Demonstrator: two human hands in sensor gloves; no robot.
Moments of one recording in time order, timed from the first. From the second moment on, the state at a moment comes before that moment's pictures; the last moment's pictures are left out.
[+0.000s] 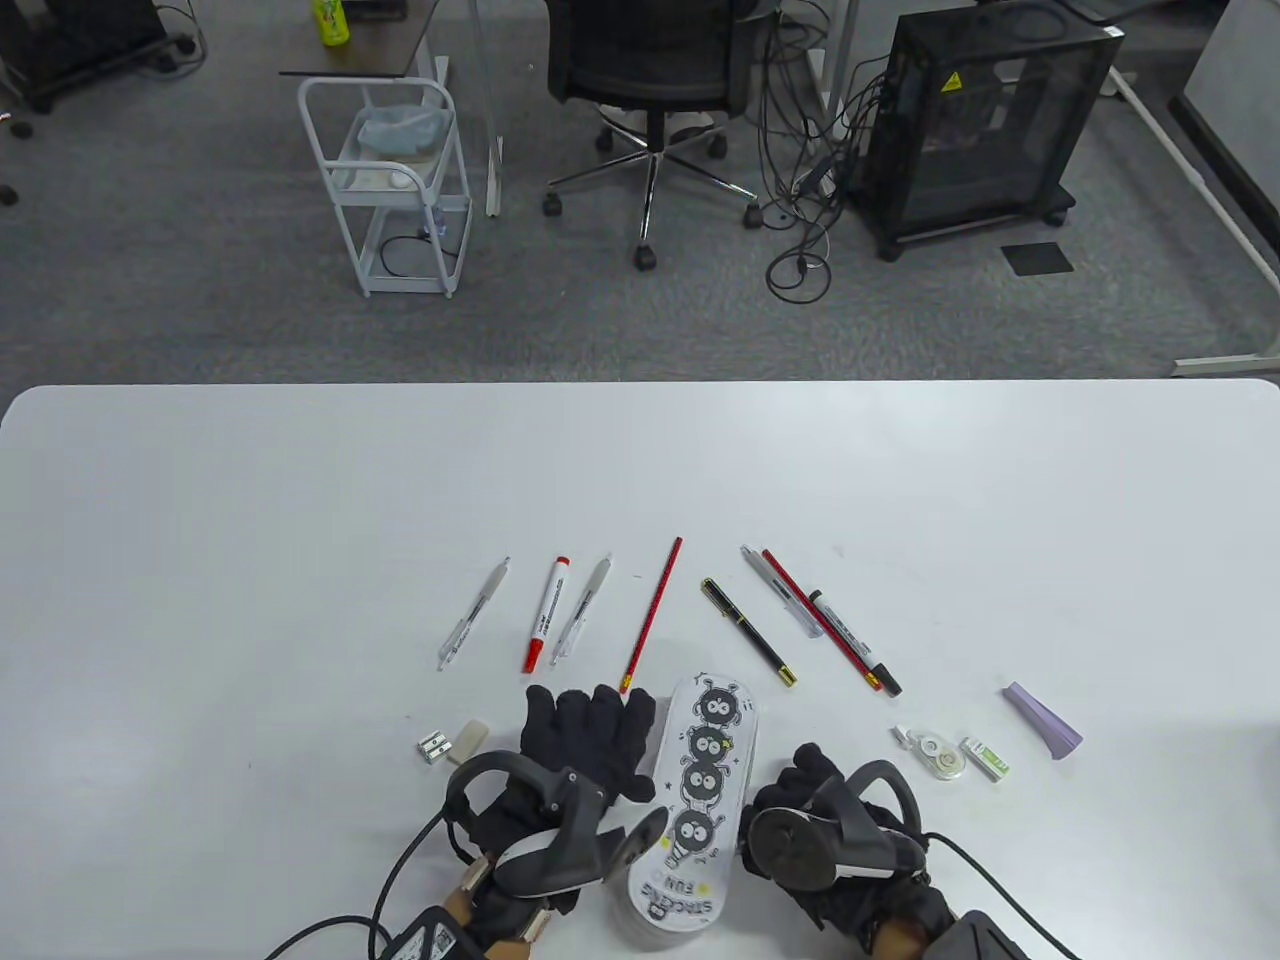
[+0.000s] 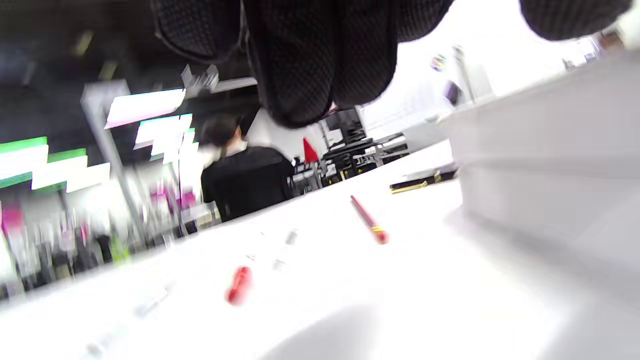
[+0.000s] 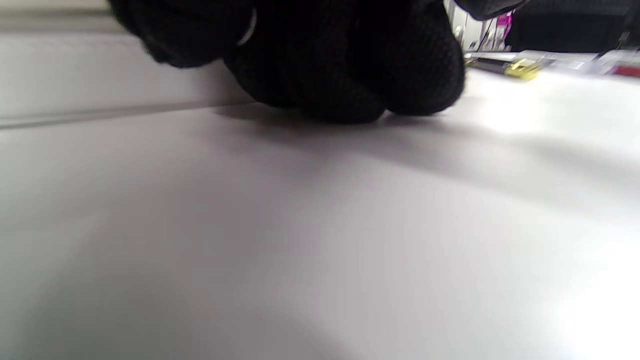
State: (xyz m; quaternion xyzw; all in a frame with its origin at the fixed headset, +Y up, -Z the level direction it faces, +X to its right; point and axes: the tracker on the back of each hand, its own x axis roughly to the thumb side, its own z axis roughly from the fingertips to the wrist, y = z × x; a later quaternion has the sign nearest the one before) left_hand -0.093 -0.698 -0.253 0.10 -0.23 -0.06 0.96; right_hand 0.107 -0.751 -0.245 0.33 0.05 0.94 0.06
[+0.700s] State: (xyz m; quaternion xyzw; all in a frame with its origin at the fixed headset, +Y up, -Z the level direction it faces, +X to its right) left_hand -0.050 -0.743 -0.242 -0.06 -0.28 -0.01 0.96; right_hand 0.109 -0.754 -0.254 0.21 0.01 0.97 0.06
